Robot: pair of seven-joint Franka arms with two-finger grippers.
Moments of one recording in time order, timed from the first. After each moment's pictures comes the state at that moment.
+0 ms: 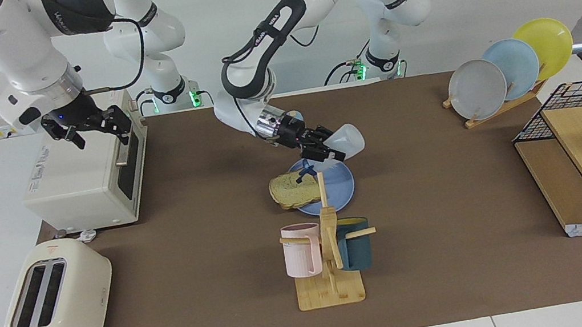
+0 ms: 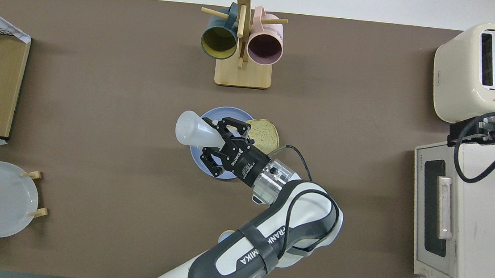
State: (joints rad) left arm -0.92 0.56 -0.18 -1.62 1.28 1.28 0.44; right arm 0.04 0.00 -0.03 -1.61 -0.02 1.52 0.08
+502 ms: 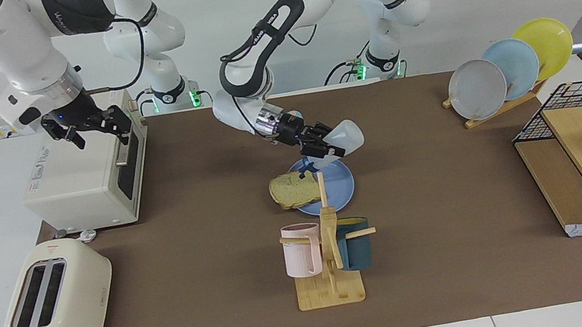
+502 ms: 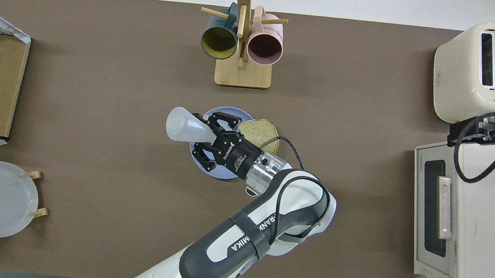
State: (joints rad) left arm -0.86 0.56 -0.17 -1.62 1.29 1.28 0.44; right arm 0.04 0.00 -0.03 -1.61 -0.02 1.52 0.08
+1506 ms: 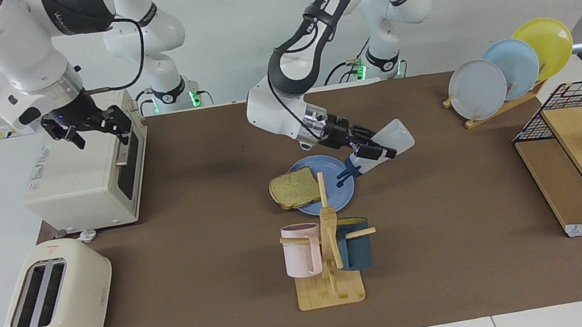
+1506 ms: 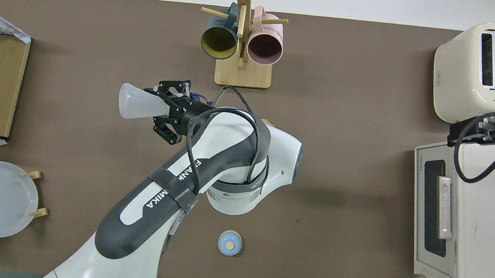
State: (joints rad) left arm -0.69 0.44 -0.17 -1.62 1.14 1.37 0.42; right arm 0.04 0.00 -0.03 -1.61 -0.02 1.52 0.08
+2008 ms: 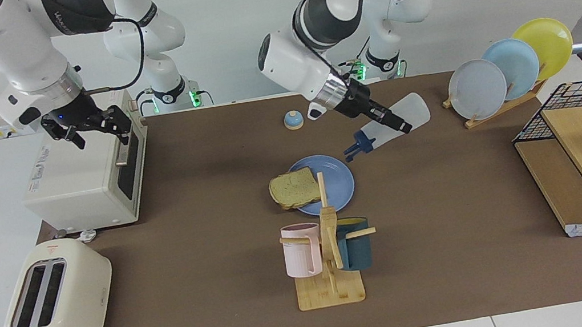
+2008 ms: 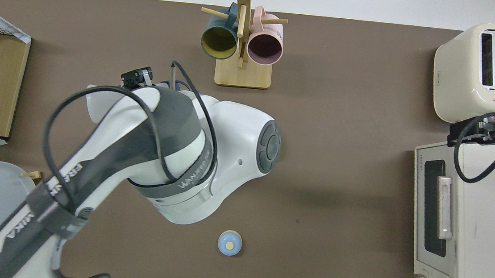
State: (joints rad) left arm -0.59 0.22 -0.17 -1.62 0.91 1.46 0.37; right arm 0.04 0.00 -0.03 -1.61 -0.02 1.52 0.08
